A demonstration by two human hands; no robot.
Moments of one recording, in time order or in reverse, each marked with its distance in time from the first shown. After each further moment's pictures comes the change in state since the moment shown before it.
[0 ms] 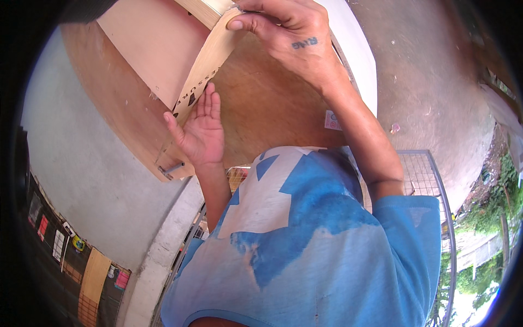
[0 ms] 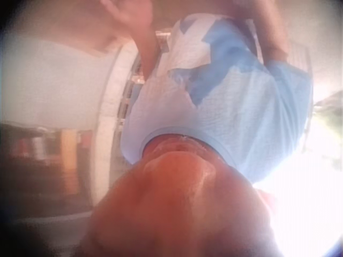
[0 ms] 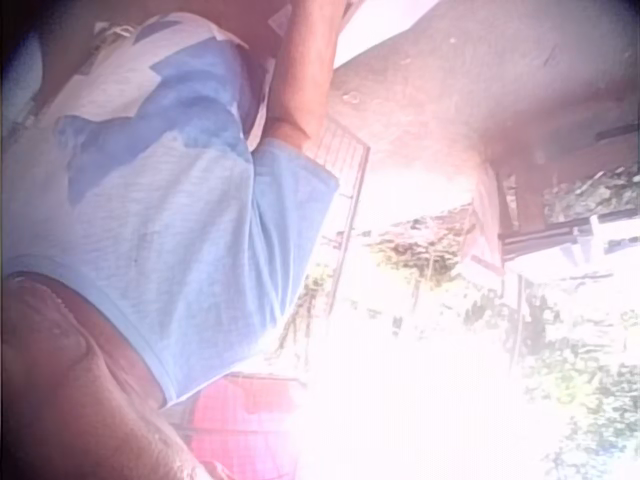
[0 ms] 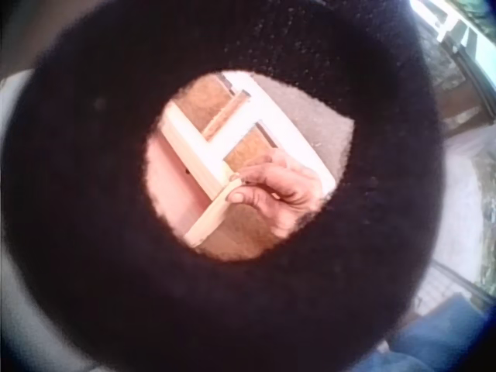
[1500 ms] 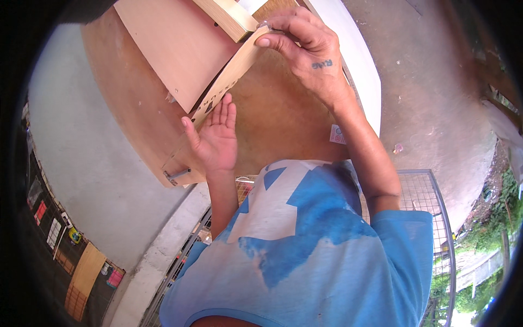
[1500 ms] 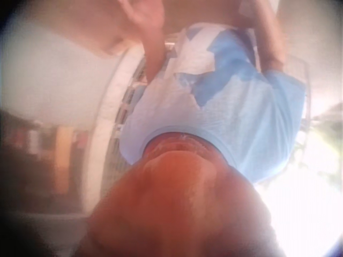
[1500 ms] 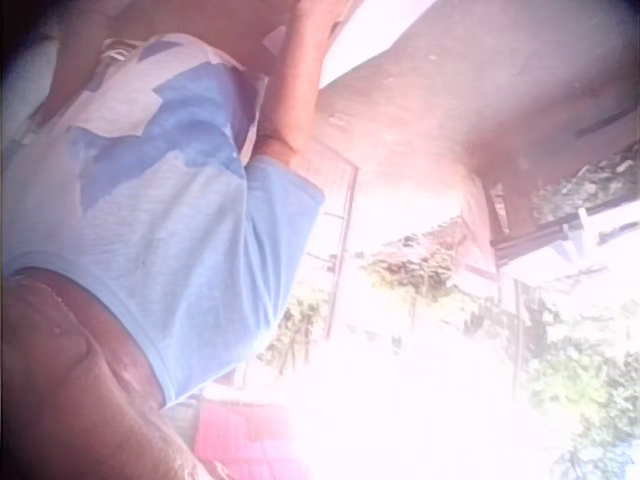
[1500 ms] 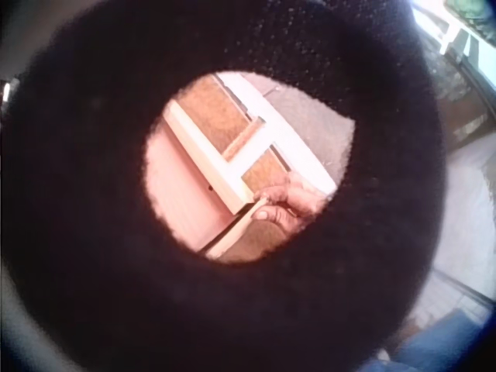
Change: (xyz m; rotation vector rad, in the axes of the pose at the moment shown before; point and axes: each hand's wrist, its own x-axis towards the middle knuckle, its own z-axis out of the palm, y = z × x) left_hand -0.010 -0.004 0.005 0.055 -0.008 0.019; right_hand -0.011 0.044 -0.012 -0.040 -0.161 -0.186
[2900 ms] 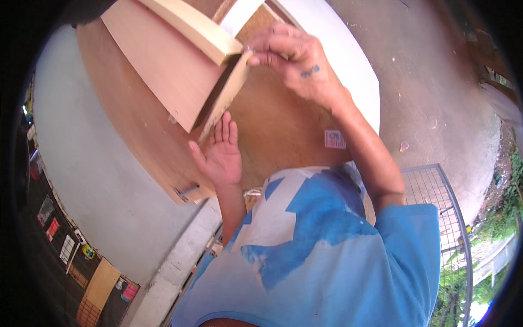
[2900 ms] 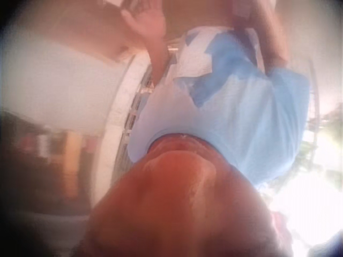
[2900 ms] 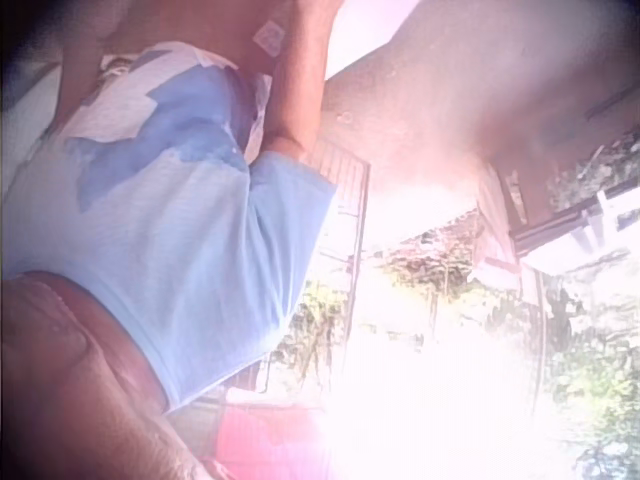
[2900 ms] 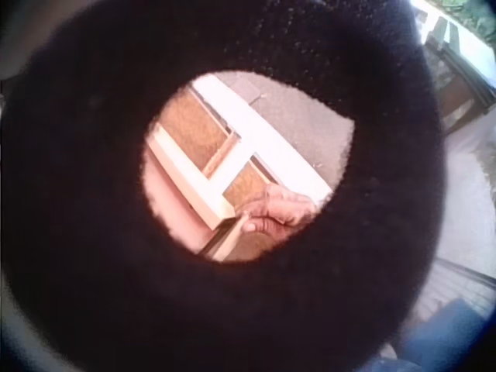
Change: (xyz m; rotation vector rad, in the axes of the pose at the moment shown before) left_hand -0.003 -0.010 -0.017 -0.071 -0.100 0.004; right_hand 0.015 -0.040 -0.027 0.145 -0.128 0.326
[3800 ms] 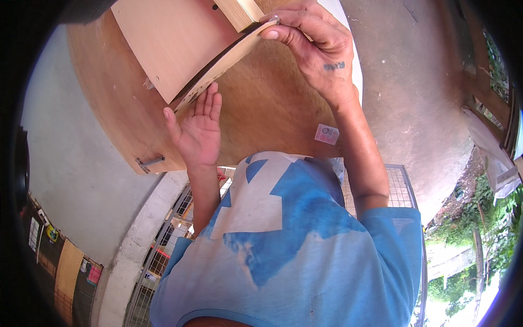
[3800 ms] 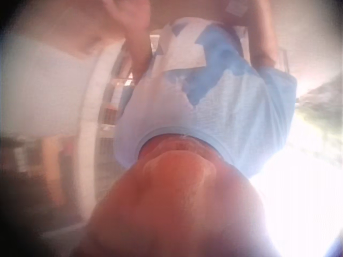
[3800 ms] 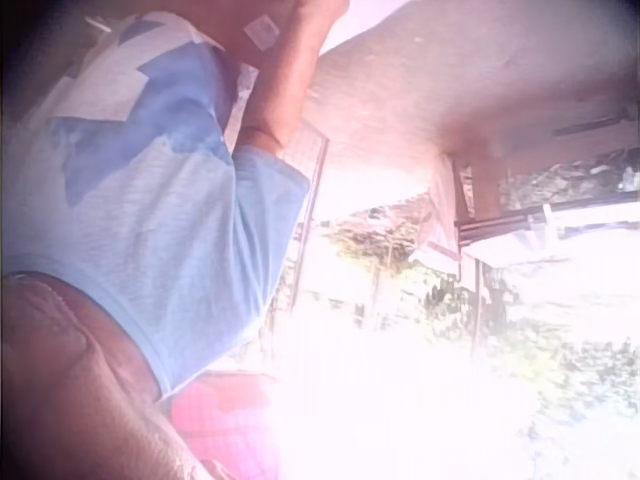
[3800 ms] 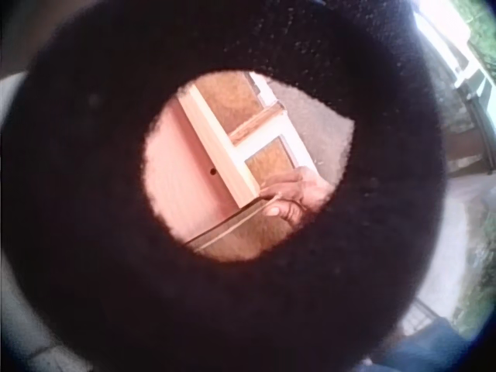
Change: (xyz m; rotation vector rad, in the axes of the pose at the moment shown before) left_hand 0.008 0.009 0.012 -0.068 0.096 -0.052; right_hand 0.019 0.056 -0.007 -0.263 -0.227 -0.368
